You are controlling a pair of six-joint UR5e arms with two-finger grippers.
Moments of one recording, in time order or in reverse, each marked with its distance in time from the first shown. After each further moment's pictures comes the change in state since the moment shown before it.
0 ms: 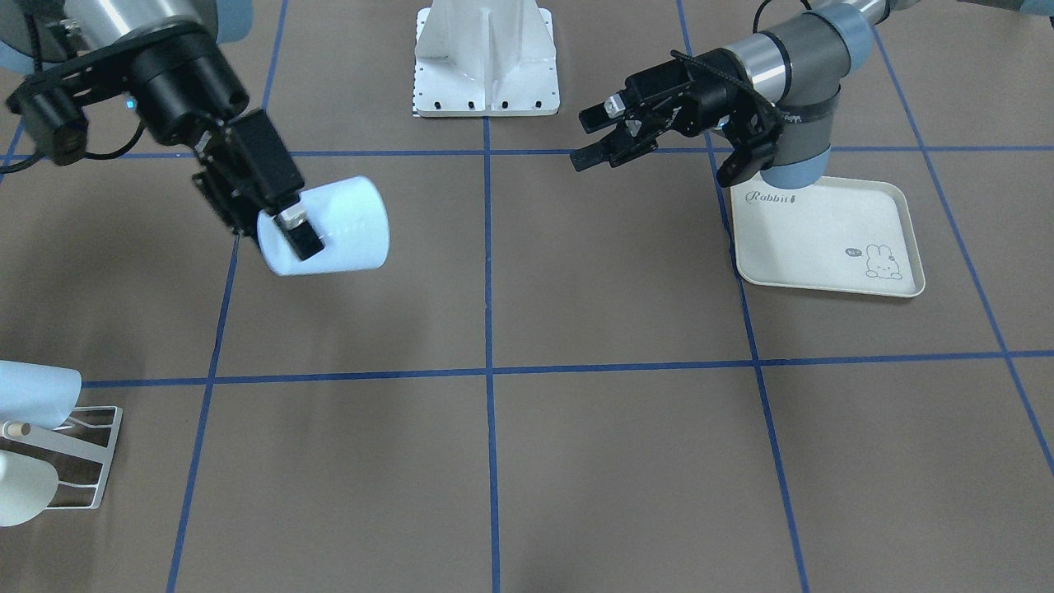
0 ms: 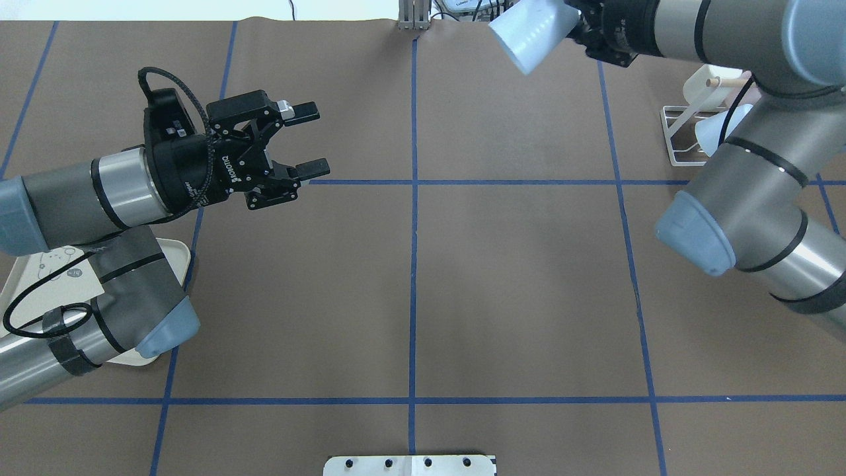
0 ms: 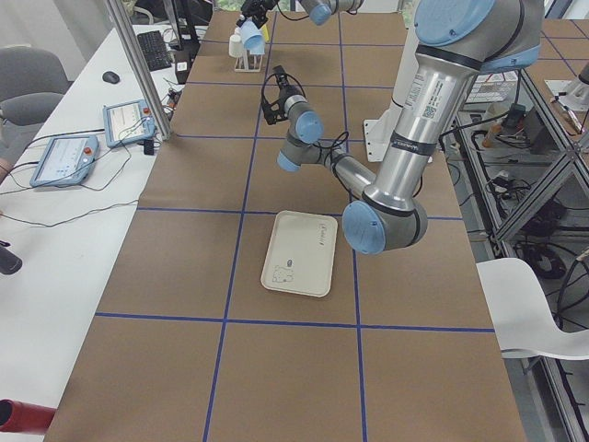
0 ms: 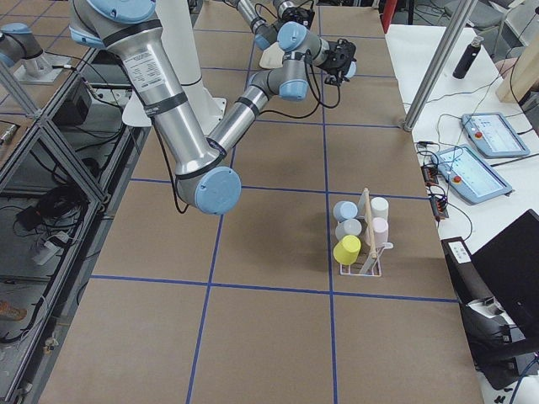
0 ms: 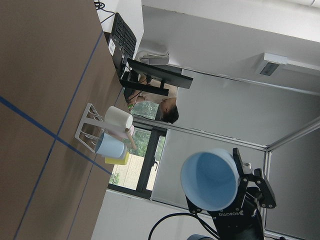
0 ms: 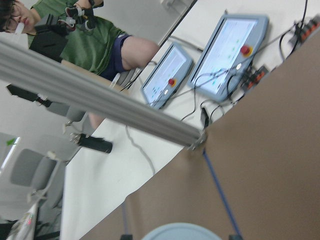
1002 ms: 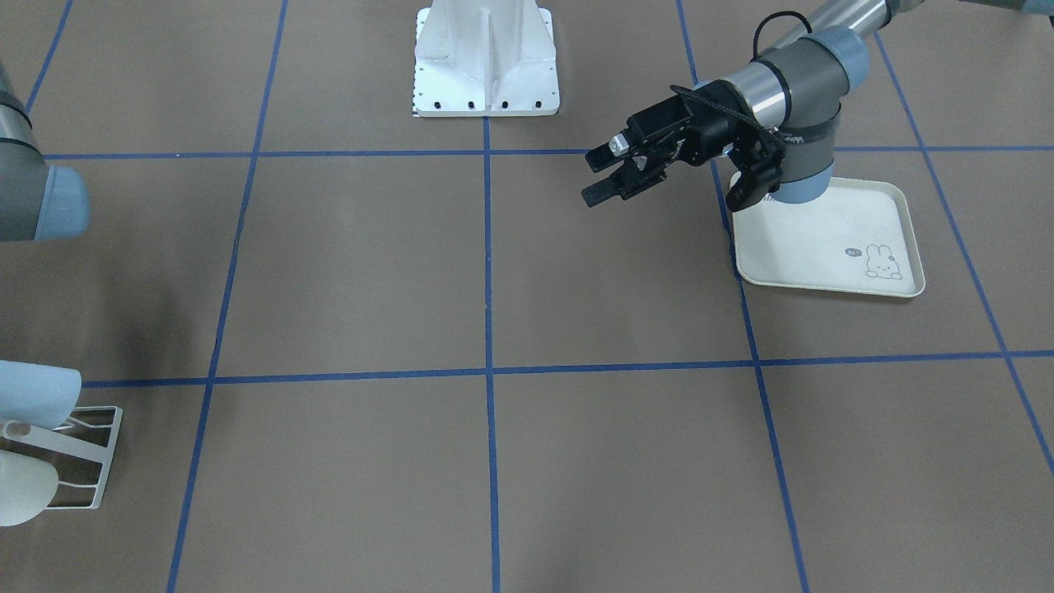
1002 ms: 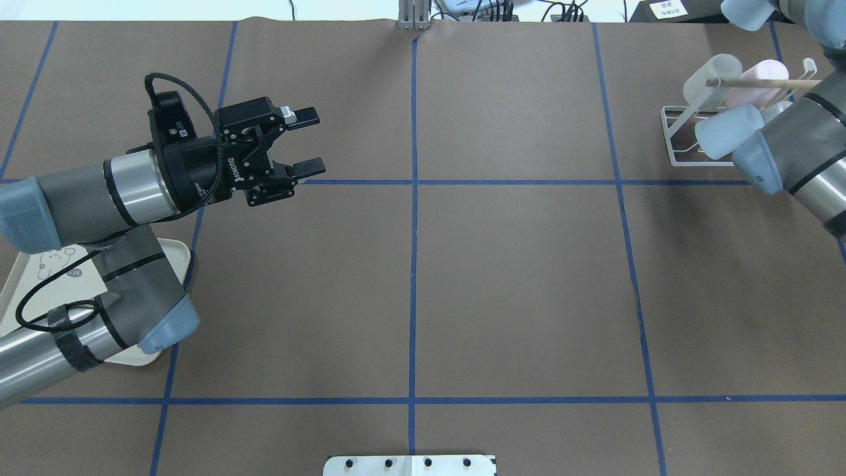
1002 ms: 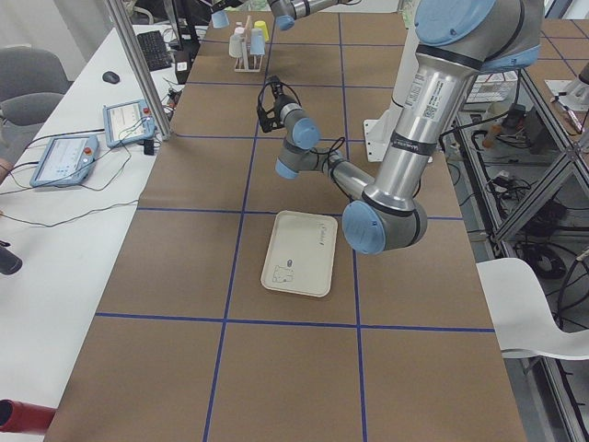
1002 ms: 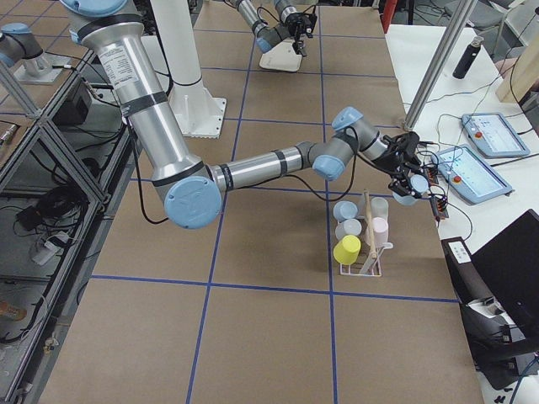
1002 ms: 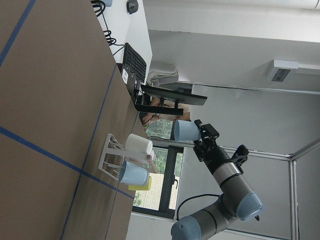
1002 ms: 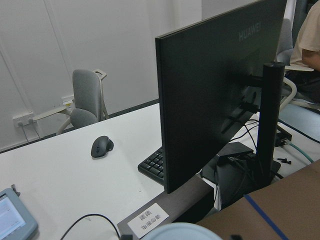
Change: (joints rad) left arm -0.001 -0.001 0.054 0.001 0.012 0.046; right arm 0.205 -0.112 -0.525 0.190 -0.357 -0.483
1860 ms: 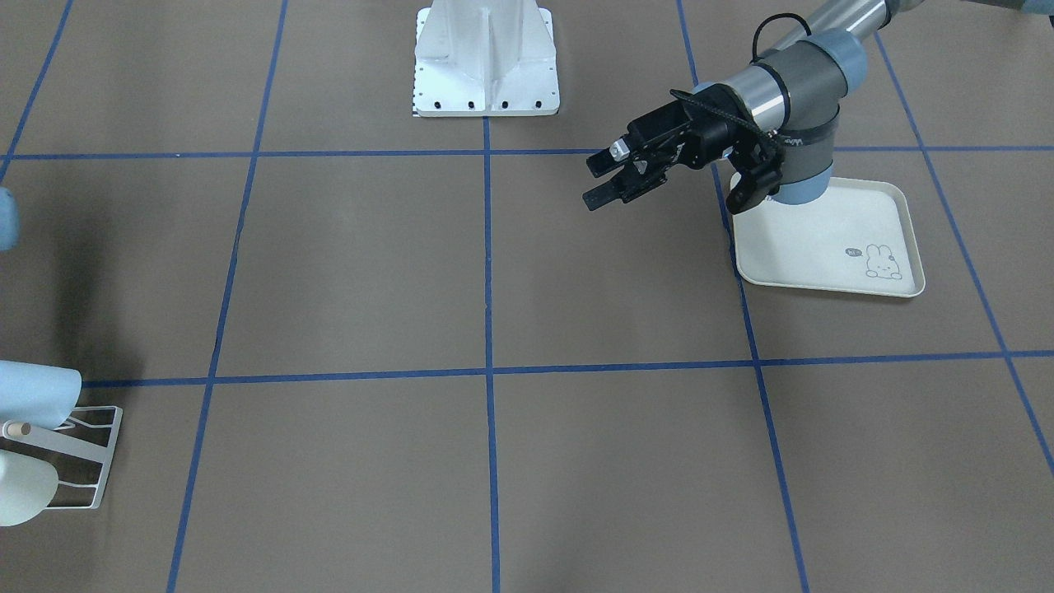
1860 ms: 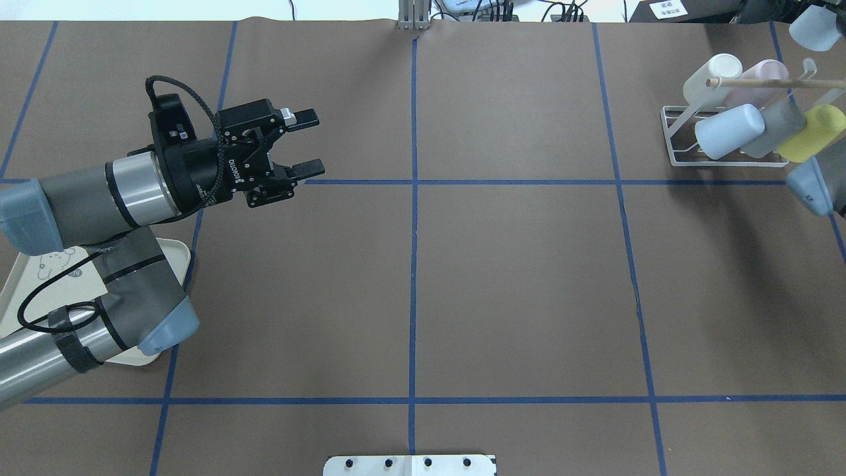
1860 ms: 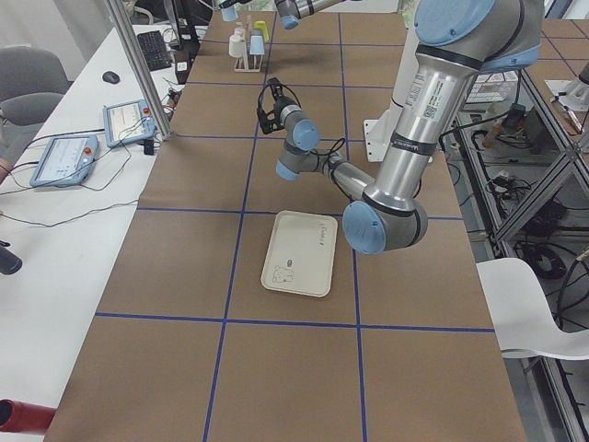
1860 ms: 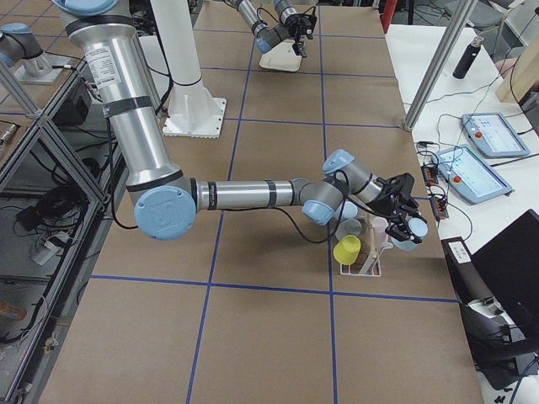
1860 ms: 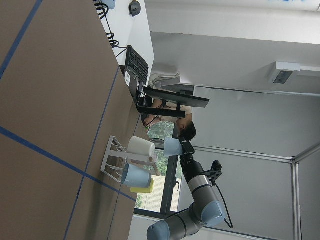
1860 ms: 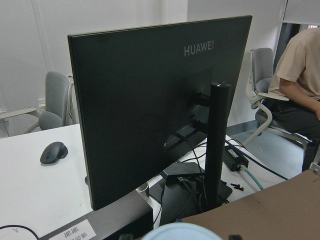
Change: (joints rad) left arm 0.004 0.003 0.004 0.000 0.008 0.000; right arm 0.063 -0.074 -0.091 0.149 -0.015 -0.121
